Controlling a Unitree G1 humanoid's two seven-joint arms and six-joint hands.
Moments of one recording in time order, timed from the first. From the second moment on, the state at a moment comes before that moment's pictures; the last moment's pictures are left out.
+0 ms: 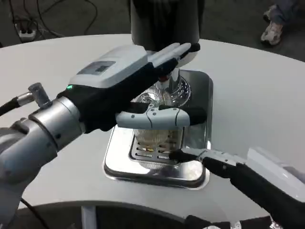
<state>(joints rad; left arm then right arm) -0.55 0.70 -0.13 -0.39 0.30 0.05 -0.53 0.20 -0.53 -0.06 -0.88 -0.27 0.07 0.53</state>
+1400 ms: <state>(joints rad) -0.55 0.70 -0.13 -0.40 0.33 0.08 -0.53 -0.08 0.00 0.16 -0.15 -0.29 -0.06 -0.04</state>
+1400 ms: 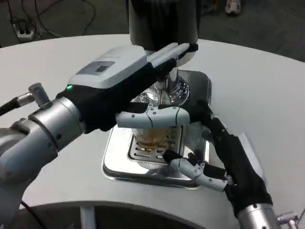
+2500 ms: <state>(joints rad) -0.56 0.76 -0.13 -0.40 0.33 0.06 -0.55 -0.32 0.08 0.21 0.17 -0.32 -0.14 -0.26</state>
